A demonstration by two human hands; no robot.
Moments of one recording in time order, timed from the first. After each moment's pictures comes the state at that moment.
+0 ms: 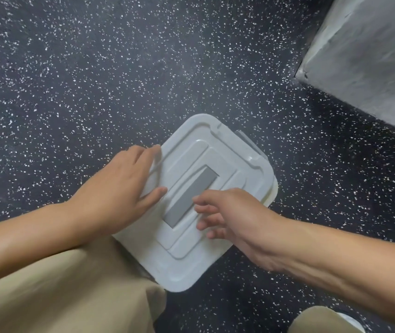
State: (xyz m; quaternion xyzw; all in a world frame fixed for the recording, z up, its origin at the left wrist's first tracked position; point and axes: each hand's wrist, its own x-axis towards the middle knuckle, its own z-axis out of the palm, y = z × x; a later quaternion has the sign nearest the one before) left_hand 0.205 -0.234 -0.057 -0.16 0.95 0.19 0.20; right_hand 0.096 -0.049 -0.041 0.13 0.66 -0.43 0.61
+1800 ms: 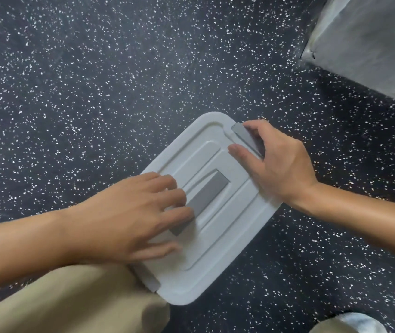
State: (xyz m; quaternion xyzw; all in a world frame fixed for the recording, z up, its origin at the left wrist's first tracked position) left_hand 0.193 -0.226 -0.065 0.24 0.95 0.15 0.16; right_hand 0.007 -0.021 -0.123 -0.33 0.90 -0.25 0.15
